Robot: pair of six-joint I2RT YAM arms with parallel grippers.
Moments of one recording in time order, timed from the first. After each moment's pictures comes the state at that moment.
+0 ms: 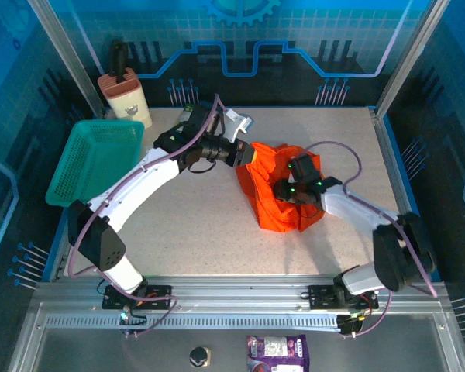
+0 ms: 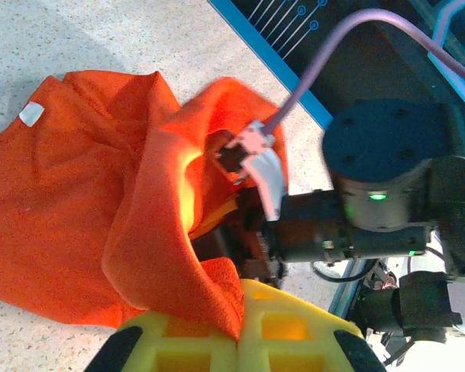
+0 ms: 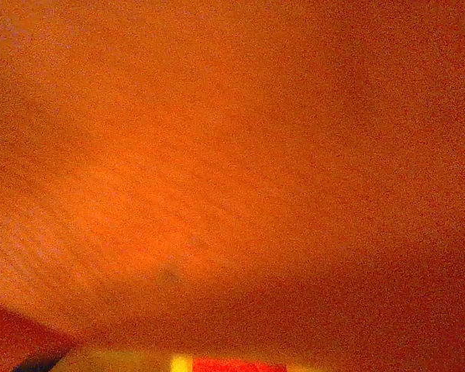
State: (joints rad) left arm -0.56 1.64 1.60 -0.61 0.55 -0.25; right arm 0.43 1.47 0.89 -0.41 -0.07 0.56
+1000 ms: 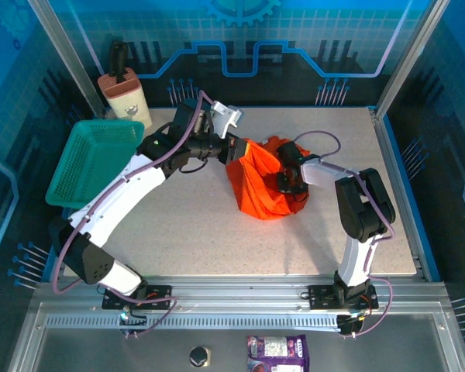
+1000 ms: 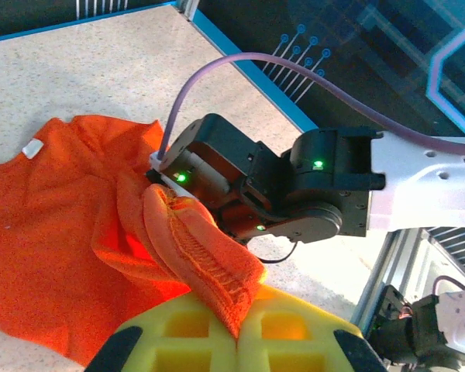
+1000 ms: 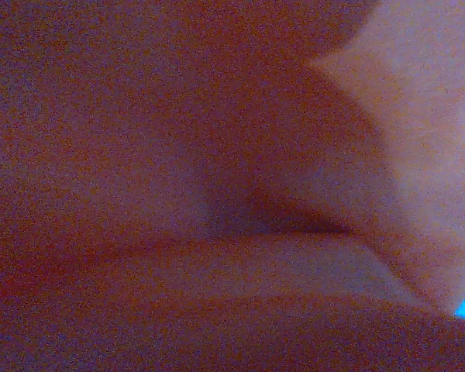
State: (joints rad) left arm -0.56 1.52 1.58 -0.60 0.44 -0.25; right arm 0.36 1.87 1.17 -0.58 0.10 0.42
